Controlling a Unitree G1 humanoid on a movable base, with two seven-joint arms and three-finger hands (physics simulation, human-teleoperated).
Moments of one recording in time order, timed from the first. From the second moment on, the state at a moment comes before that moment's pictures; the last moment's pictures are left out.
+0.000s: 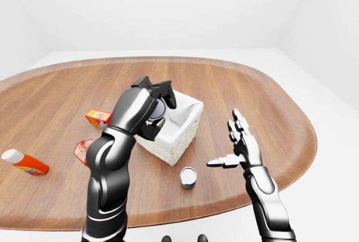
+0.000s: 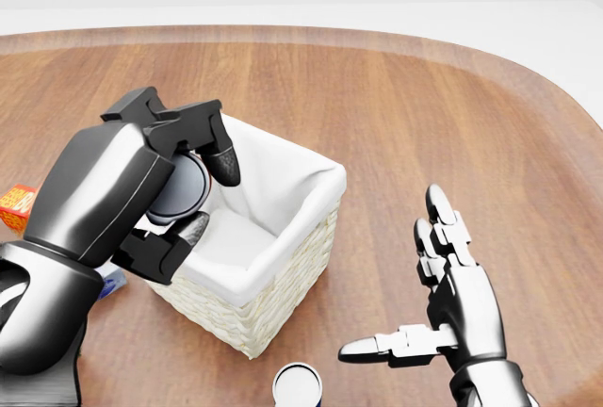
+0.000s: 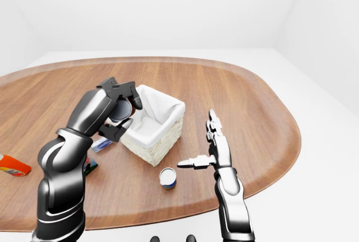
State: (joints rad) left arm -0.31 0.08 -0.01 -0.54 0.88 0.09 -0.55; right arm 0.07 -0.02 -0.03 -0.18 0.04 0.09 0.11
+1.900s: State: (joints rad) left arm -0.87 0.20 0.04 0.81 0.35 0.05 -0.36; right arm 0.04 -0.02 -0.05 -0.18 0.06 0.09 0.09
